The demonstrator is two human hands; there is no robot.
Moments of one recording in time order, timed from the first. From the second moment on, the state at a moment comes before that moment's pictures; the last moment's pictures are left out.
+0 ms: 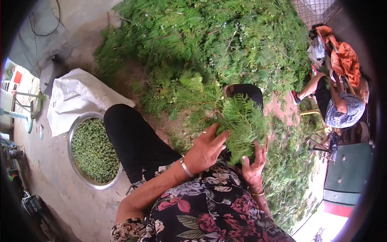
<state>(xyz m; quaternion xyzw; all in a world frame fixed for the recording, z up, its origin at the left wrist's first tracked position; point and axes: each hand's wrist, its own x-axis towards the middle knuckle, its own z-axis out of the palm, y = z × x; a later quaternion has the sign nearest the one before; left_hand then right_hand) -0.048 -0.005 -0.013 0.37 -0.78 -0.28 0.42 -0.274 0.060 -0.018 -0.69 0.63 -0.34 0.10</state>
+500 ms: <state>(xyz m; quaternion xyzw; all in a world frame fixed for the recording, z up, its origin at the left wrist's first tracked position) -0.051 0.009 -0.009 0.27 -0.83 -0.25 0.42 -0.230 -0.011 0.063 -0.70 0.63 -0.28 0.20</state>
